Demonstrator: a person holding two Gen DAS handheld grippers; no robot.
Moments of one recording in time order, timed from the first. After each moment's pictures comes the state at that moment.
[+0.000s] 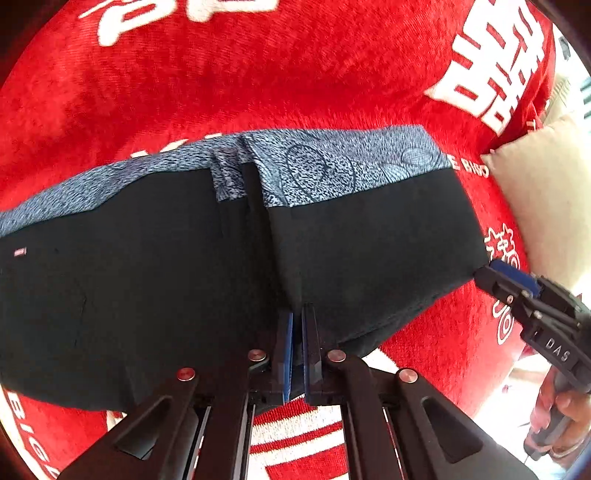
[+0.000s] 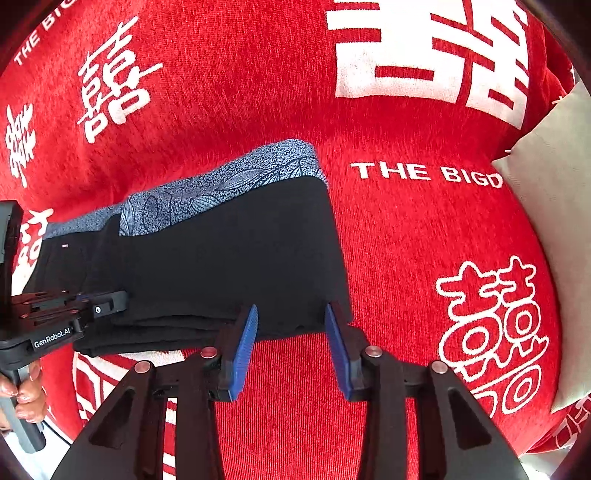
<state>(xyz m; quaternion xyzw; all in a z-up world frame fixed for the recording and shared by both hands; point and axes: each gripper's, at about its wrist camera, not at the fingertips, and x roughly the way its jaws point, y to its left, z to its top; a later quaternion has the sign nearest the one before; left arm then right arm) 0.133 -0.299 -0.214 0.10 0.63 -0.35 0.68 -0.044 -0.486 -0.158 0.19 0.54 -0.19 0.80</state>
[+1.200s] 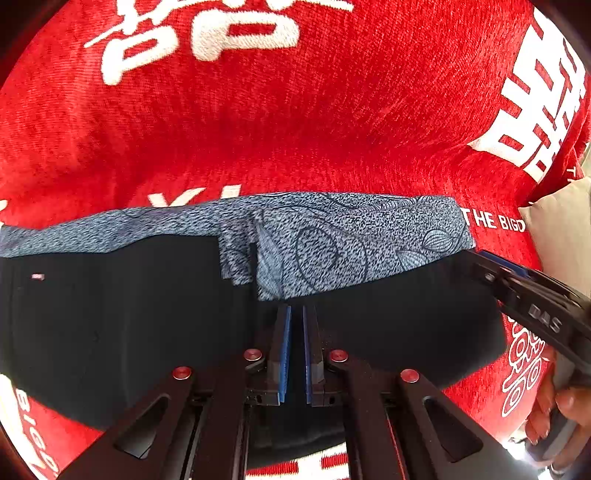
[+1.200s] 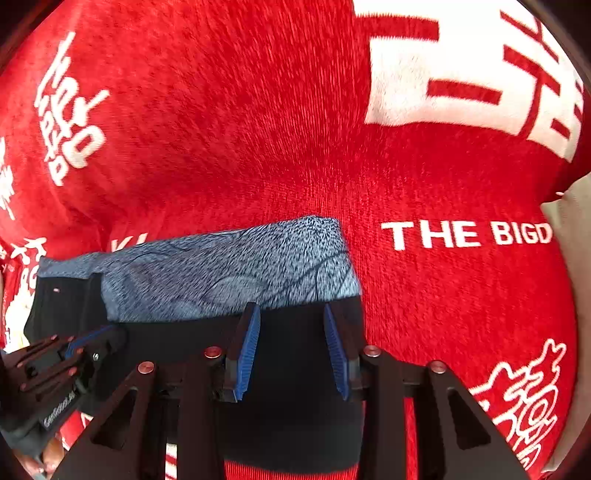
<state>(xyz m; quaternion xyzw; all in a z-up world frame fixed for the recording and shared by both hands) 0.161 -0.332 -0.208 0.10 0.62 -0.28 0.73 0.047 -0.531 -0.178 0.21 0.55 -0.16 0.79</state>
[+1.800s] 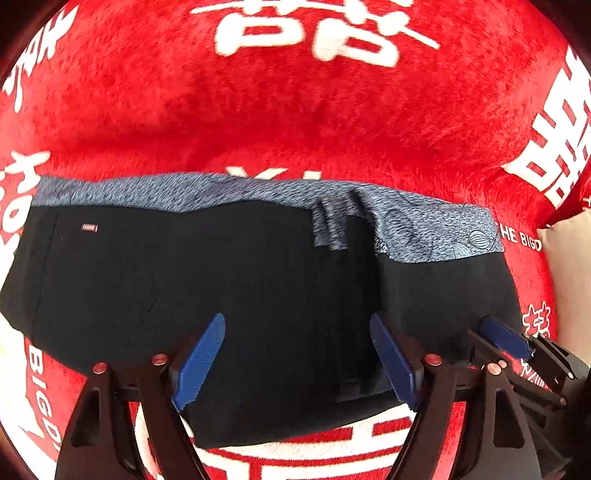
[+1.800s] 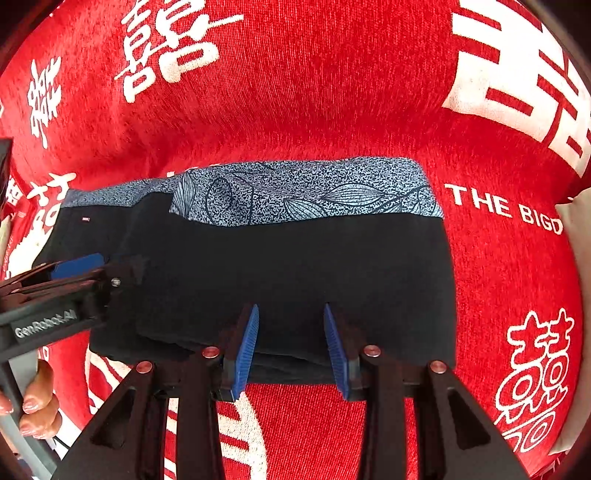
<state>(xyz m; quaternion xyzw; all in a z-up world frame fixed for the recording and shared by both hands) 0.167 -0.259 -0.199 0.07 0.63 -0.22 0.75 0.024 -0.442 -0.178 0.16 0.57 -0.11 0.80</state>
